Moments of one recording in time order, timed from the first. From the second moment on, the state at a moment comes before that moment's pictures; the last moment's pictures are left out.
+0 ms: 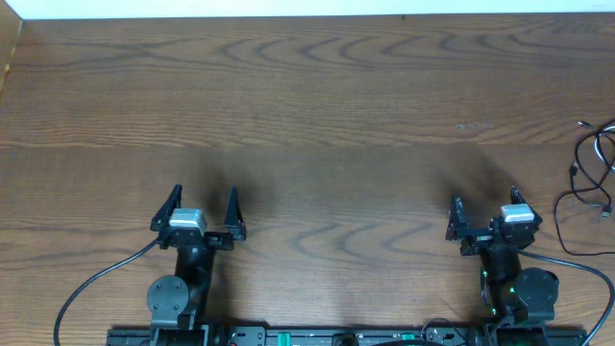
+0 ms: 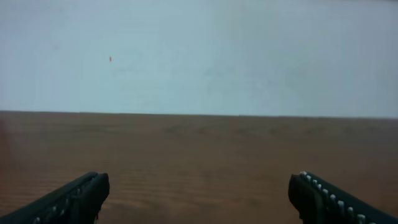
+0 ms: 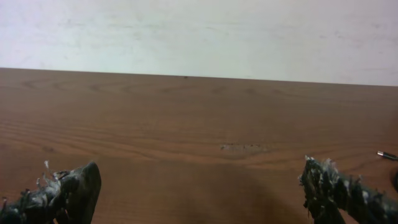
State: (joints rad) left arm -0.07 0.01 0.02 0.04 0.03 -0.06; right arm 0.03 0.01 0.01 -0.07 -0.06 0.00
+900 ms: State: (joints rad) left arm -0.07 0.01 0.01 -0.11 0.01 -0.01; right arm 0.03 0.01 0.01 -0.07 -0.06 0.00
